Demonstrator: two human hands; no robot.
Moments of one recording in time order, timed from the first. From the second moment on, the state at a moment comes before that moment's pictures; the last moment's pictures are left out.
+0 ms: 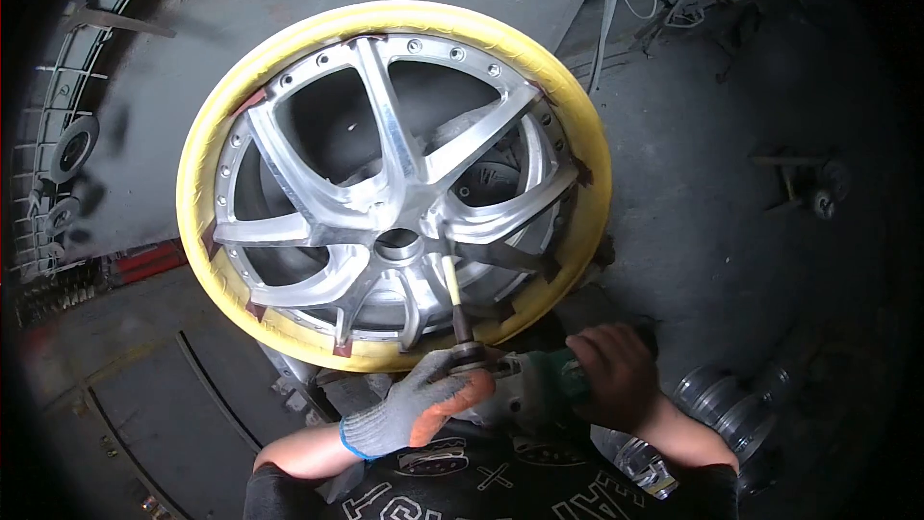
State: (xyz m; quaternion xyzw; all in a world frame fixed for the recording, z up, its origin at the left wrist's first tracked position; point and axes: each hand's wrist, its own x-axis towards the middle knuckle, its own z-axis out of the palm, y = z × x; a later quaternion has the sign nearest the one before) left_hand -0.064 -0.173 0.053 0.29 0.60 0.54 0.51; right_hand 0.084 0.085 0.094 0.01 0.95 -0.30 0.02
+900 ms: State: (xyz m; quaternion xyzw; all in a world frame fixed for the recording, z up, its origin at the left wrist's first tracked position) left_hand -0.031 0.013 0.051 -0.07 0.34 0.65 0.68; right_hand 0.067 0.256 0.099 -0.04 0.94 -0.34 0.09
